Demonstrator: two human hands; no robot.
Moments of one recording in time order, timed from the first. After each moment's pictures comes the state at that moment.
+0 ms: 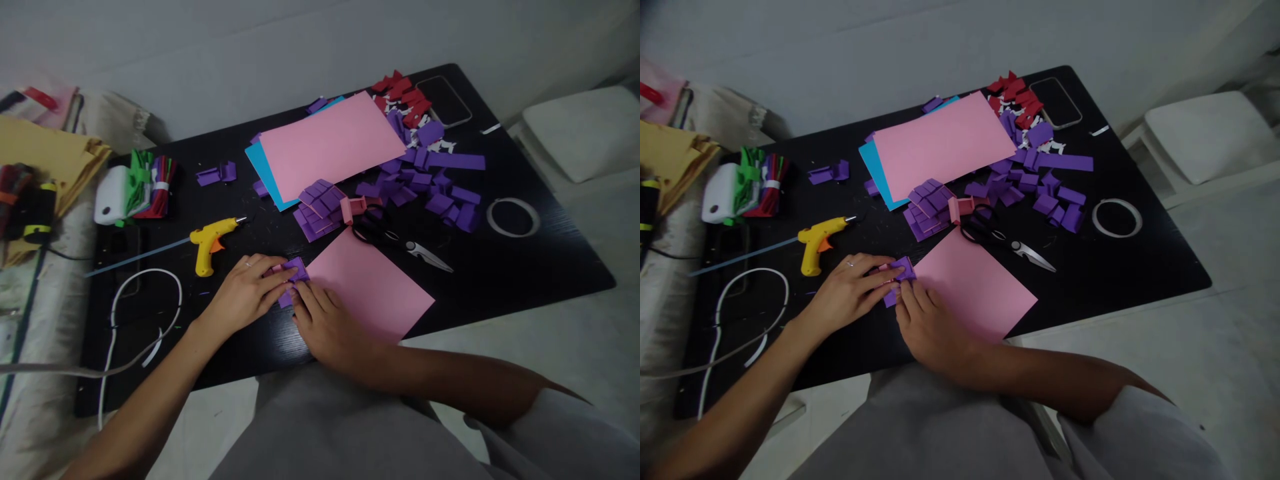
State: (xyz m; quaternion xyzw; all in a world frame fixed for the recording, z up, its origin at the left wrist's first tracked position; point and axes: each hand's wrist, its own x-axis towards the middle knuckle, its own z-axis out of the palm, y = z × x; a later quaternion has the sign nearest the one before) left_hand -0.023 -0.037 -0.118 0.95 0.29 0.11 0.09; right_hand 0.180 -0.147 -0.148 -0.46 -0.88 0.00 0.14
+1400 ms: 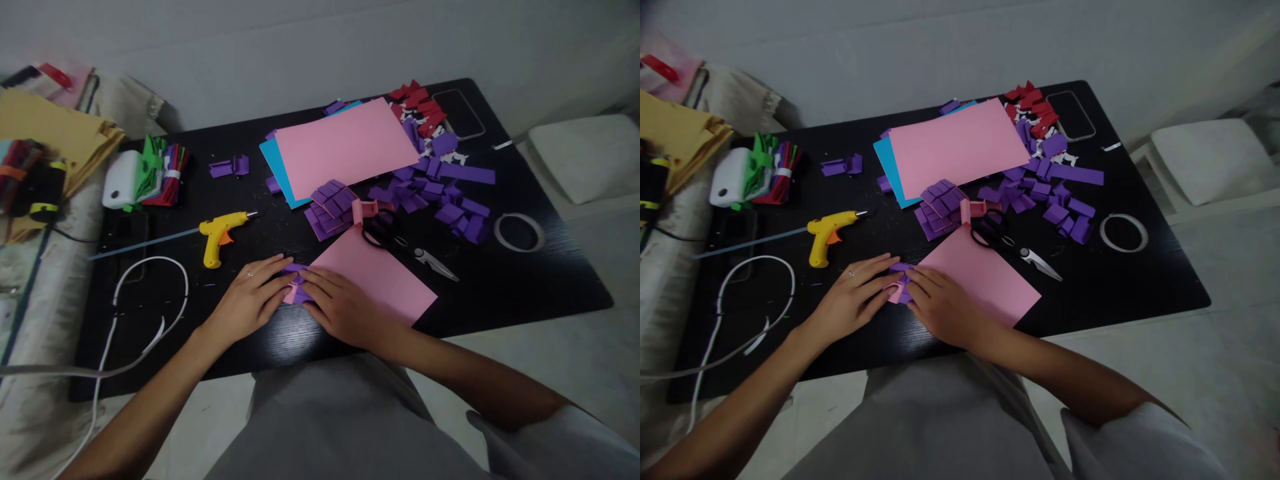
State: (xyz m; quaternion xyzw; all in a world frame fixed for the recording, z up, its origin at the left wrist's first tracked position) left_hand -0.037 -0.061 -0.128 0.92 0.32 0.17 0.14; right_hand 0.208 -0.109 -0.145 -0.39 -0.88 0.11 0.25
